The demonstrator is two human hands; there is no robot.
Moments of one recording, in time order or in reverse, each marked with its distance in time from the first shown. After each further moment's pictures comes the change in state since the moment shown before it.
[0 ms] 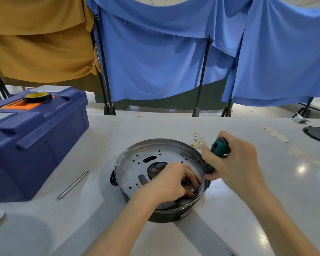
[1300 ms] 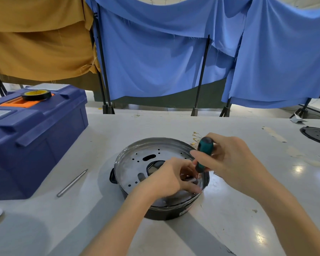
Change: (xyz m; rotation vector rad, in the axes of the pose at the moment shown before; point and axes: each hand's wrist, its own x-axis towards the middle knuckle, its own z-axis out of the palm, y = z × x) left_hand -0.001 0.001 -0.005 -0.225 -0.030 -0.062; right_hand 0.007 -0.011 -0.014 -0.162 -0.350 -0.130
